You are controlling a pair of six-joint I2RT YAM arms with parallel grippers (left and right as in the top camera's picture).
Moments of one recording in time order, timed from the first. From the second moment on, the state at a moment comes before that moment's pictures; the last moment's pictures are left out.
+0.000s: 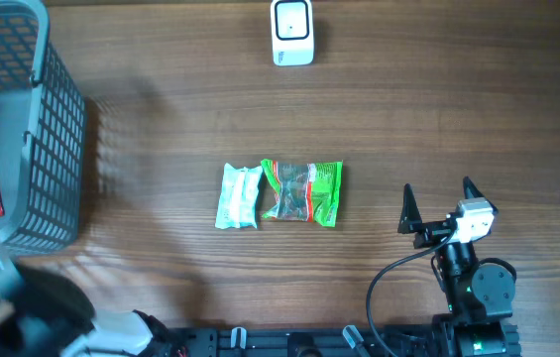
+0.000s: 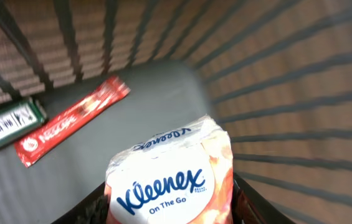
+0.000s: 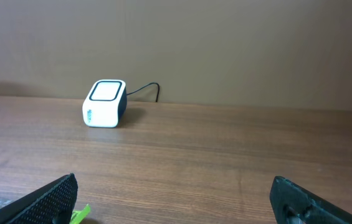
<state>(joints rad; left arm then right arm) 0.67 1.64 1.65 -0.82 0.02 -0.63 0.08 0.02 0.01 0.00 -0.04 0.00</state>
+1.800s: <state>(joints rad) 0.19 1.64 0.88 -0.36 0.46 -0.12 0.08 0.02 0.01 0.00 -0.04 0.00</state>
